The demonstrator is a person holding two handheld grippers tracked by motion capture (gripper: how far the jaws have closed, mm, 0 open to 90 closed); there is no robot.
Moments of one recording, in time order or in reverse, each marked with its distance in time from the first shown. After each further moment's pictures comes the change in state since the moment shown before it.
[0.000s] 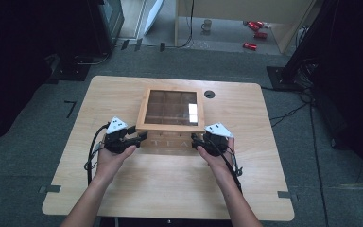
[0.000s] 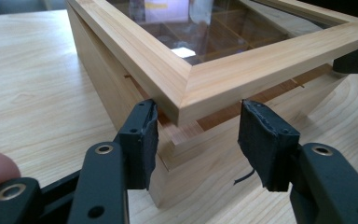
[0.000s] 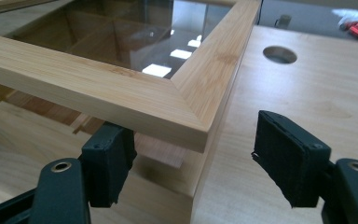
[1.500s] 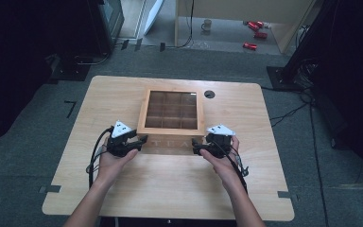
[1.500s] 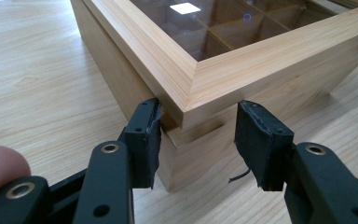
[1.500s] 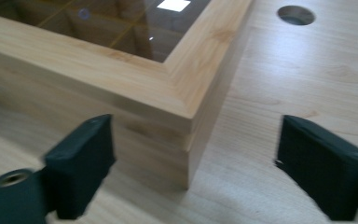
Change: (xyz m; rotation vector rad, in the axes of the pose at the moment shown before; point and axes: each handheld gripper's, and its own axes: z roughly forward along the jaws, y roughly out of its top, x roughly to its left) left arm -0.005 -0.013 0.009 0.050 0.051 0.037; right arm -0.011 -0.006 -0.003 0.142 0.043 0.005
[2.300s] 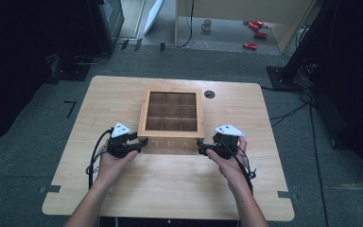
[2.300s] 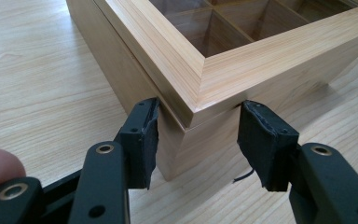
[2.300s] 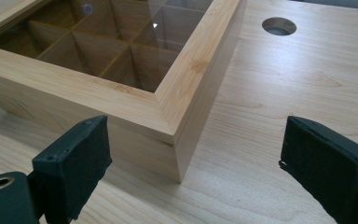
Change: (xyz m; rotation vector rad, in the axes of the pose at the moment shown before) left arm 0.006 -0.009 0.006 0.039 -0.040 -0.040; right arm -0.009 0.005 -0.024 -0.023 0.016 0.021
